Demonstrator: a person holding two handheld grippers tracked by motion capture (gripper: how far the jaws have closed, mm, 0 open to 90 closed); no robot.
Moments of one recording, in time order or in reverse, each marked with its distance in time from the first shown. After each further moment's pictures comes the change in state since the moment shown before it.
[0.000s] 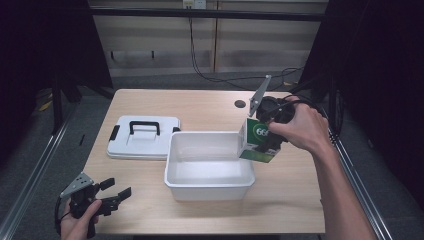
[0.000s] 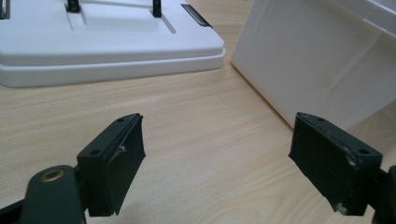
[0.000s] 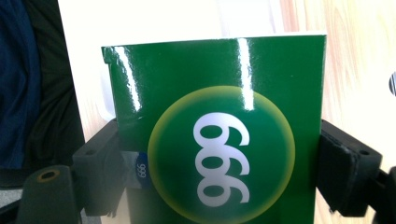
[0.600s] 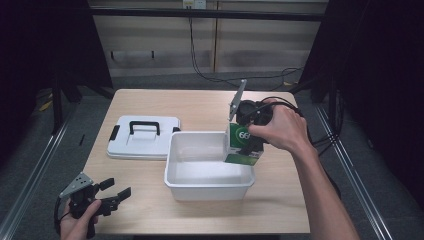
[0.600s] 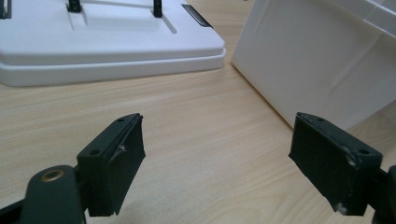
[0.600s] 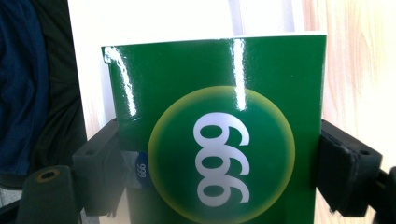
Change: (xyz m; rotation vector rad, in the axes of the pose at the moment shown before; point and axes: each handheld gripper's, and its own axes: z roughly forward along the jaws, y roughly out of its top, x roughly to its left) left arm 0.000 0.000 -0.001 -0.002 0.003 0.000; right arm 0.003 0.036 0.025 0.028 0.047 -0.052
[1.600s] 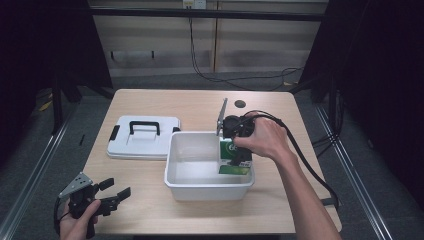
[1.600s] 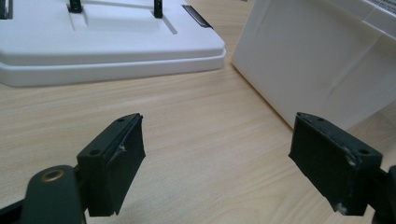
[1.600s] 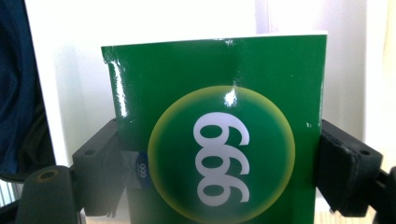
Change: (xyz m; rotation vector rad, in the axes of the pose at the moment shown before) left arm 0.000 0.000 -0.001 -0.002 -0.003 -0.003; right arm -0.009 0.011 0.064 0.073 0.066 -0.028
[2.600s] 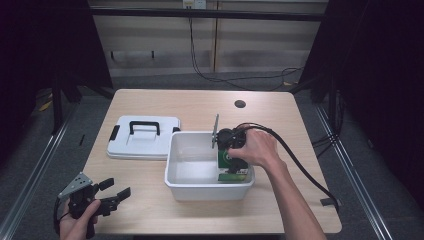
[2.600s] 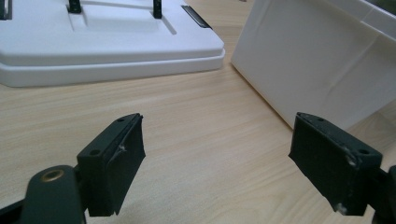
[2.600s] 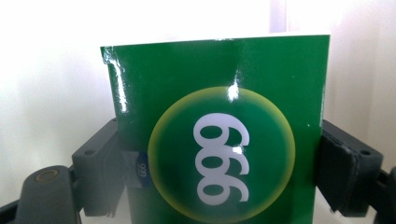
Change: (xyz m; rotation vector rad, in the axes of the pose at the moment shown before) left arm 0.000 0.000 0.000 -0.001 -0.003 0.001; right arm -0.005 0.002 0.053 0.088 -0.004 -0.017
